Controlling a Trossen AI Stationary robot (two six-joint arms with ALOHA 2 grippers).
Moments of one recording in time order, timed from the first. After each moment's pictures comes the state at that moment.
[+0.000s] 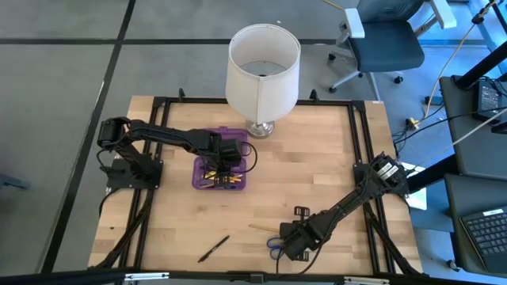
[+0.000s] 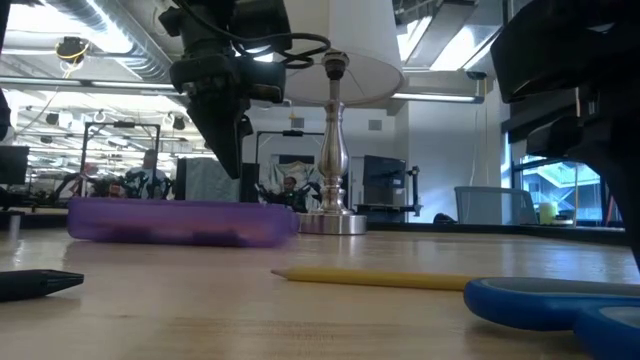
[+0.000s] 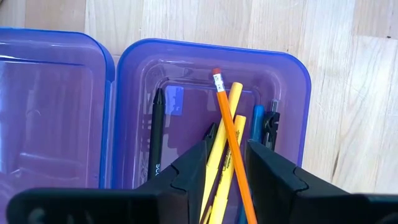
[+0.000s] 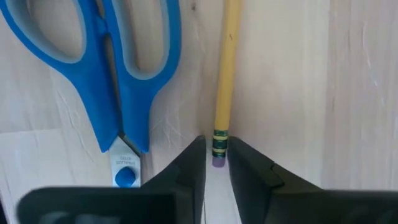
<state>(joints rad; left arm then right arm) 0.08 1.60 1.09 -0.73 0.07 -0.07 0.66 2.02 1.30 -0.72 0.10 0.75</state>
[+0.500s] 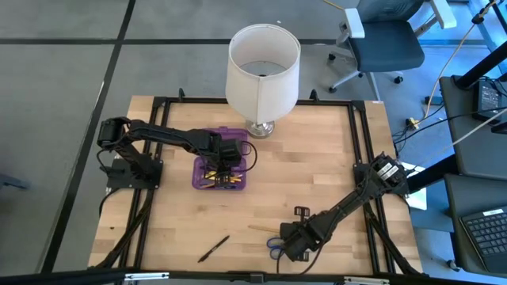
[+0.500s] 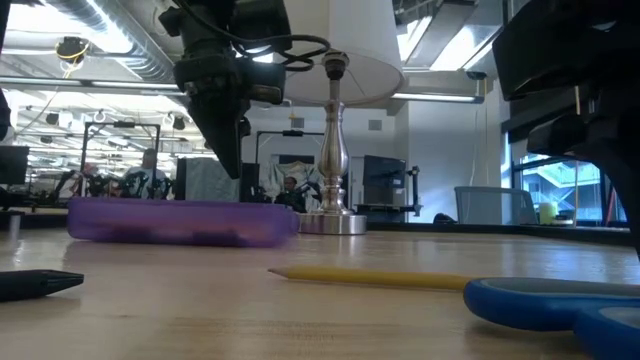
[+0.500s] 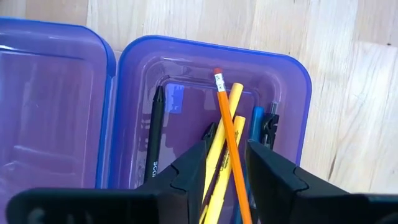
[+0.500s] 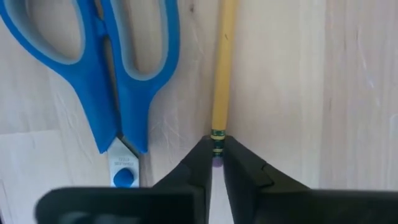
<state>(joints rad) 0.08 1.60 1.09 -0.73 0.07 -0.11 0.66 2.02 1.30 -0.72 0.12 0.75</state>
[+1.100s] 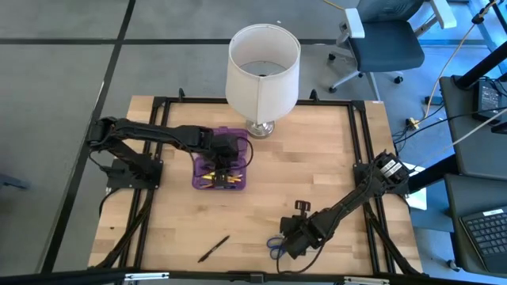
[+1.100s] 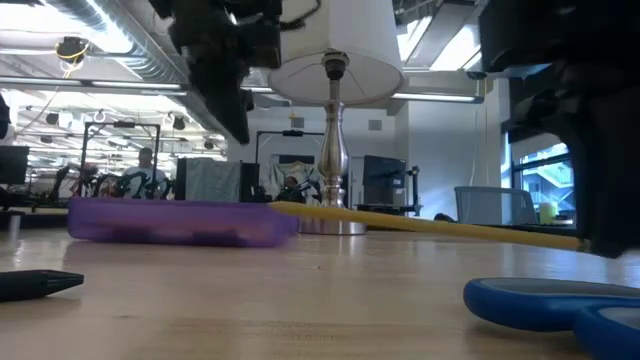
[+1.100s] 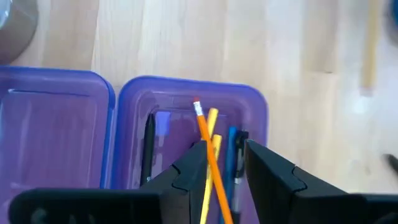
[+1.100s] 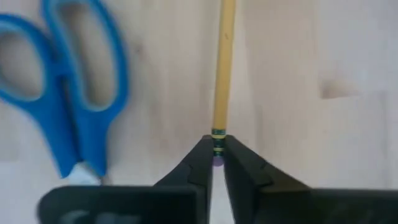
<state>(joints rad) 0.08 1.48 1.09 -0.70 0.12 -0.08 0.66 1.95 1.30 -0.76 0.25 0.78</state>
